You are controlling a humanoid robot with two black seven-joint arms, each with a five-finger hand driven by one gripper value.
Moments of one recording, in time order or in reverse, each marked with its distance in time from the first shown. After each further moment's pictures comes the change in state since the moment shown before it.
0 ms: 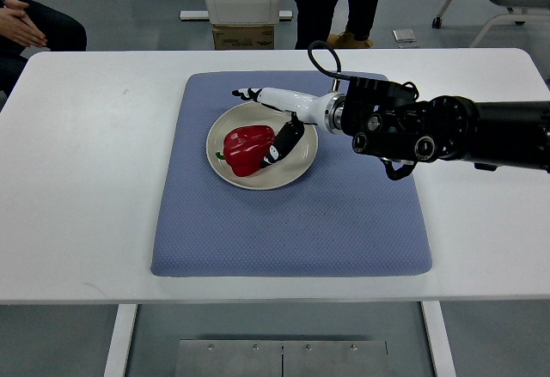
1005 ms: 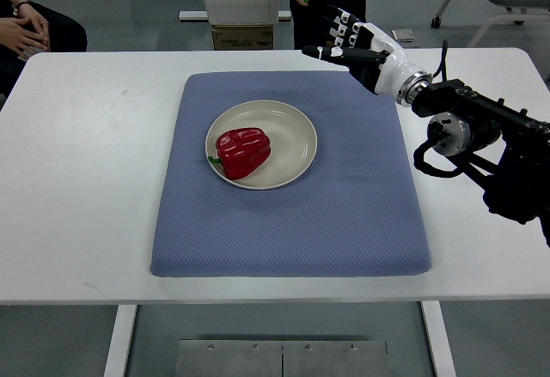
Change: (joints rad) left arm -0.001 0.000 0.000 0.000 0.000 0.000 0.000; right arm -0.539 -0.249 1.044 -0.093 0.269 0.187 -0.026
